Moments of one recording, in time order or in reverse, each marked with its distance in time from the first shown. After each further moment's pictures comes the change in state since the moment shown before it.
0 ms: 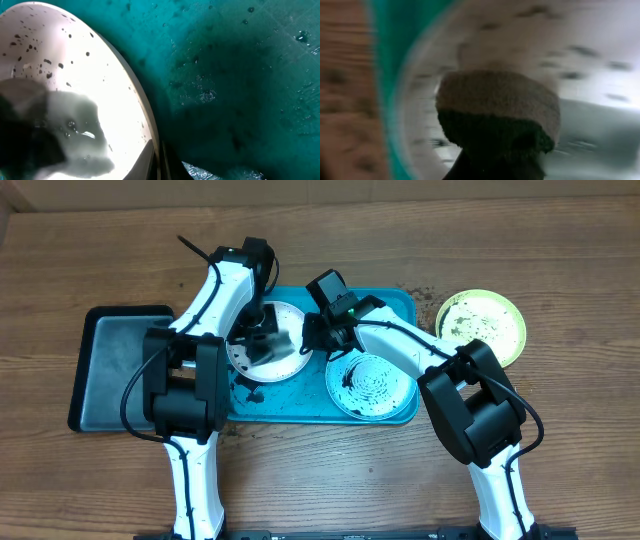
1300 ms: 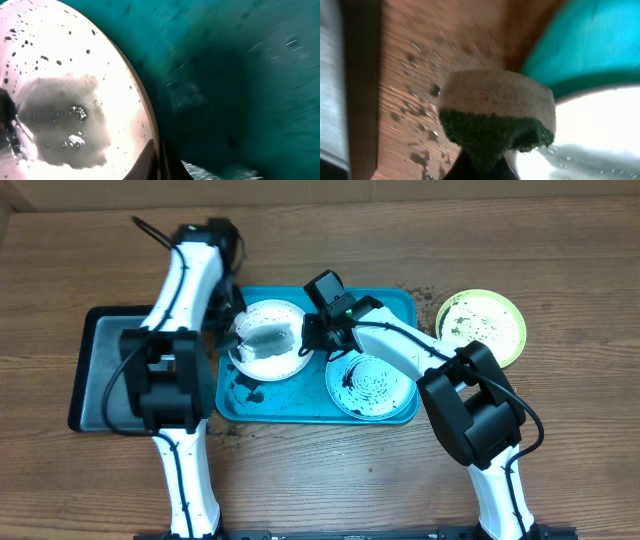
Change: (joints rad) left arm 0.130 0.054 0.230 -0.151 -0.031 -0.079; right arm 0.010 -0.006 0.006 -0.013 0.043 -0.024
